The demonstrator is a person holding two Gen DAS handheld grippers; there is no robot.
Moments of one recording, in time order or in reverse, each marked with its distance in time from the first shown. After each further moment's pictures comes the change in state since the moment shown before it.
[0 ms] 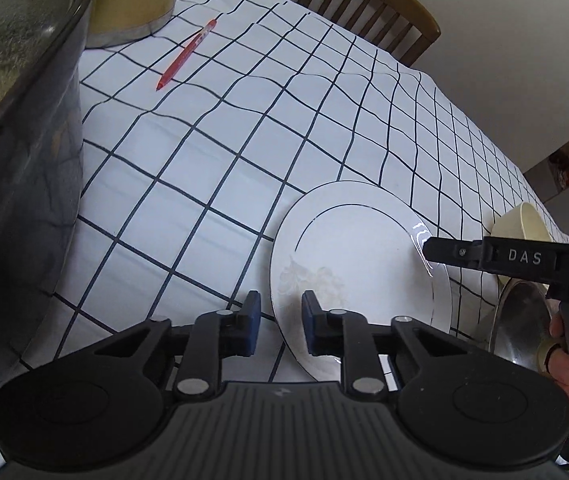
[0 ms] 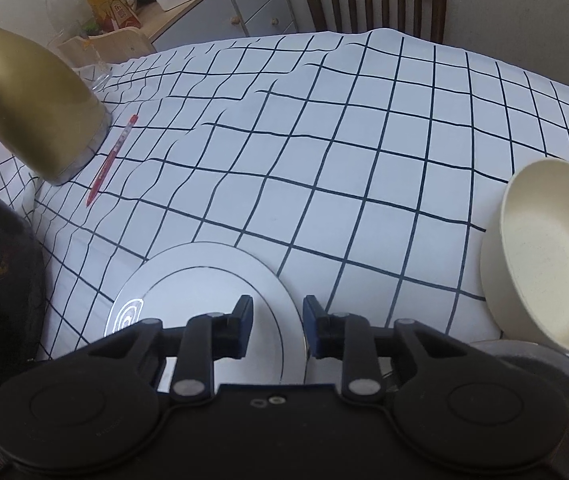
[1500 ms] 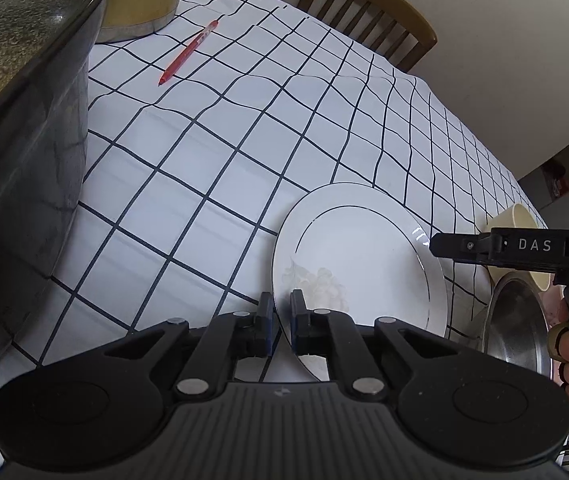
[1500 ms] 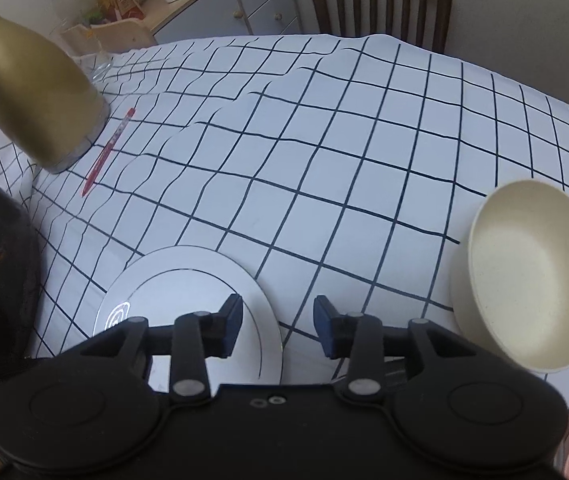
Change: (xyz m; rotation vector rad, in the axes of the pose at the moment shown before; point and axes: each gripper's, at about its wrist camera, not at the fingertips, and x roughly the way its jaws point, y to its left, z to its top) left arm -0.004 0.003 -0.009 -0.005 -0.025 -0.020; right arm -0.007 -0.006 0.008 -0.055 0.044 -0.008
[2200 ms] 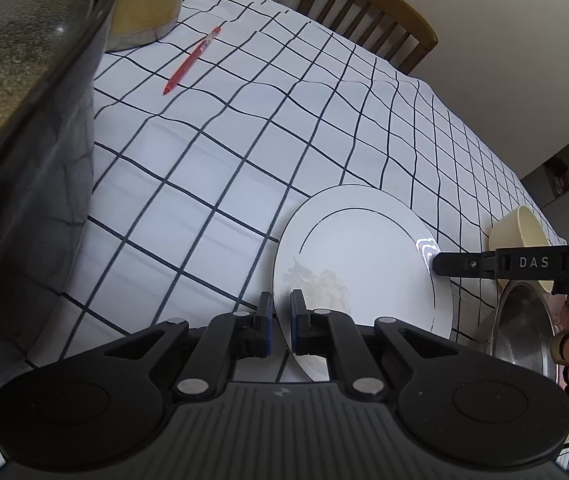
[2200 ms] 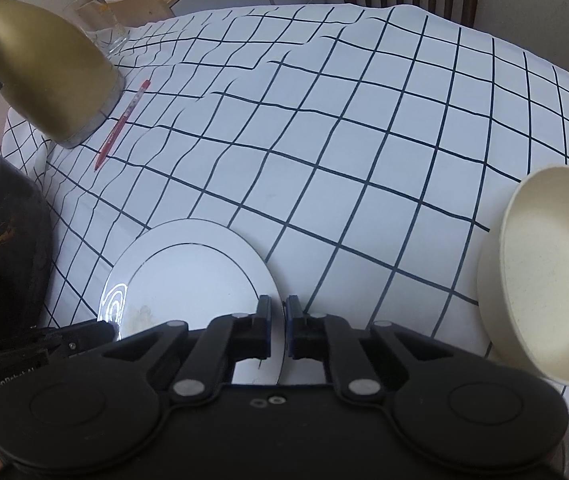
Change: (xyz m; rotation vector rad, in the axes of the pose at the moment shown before) left arm -0.001 0.002 0.004 0.014 -0.011 0.017; right arm 0.006 -0.007 -0.001 -0.003 0.062 0.077
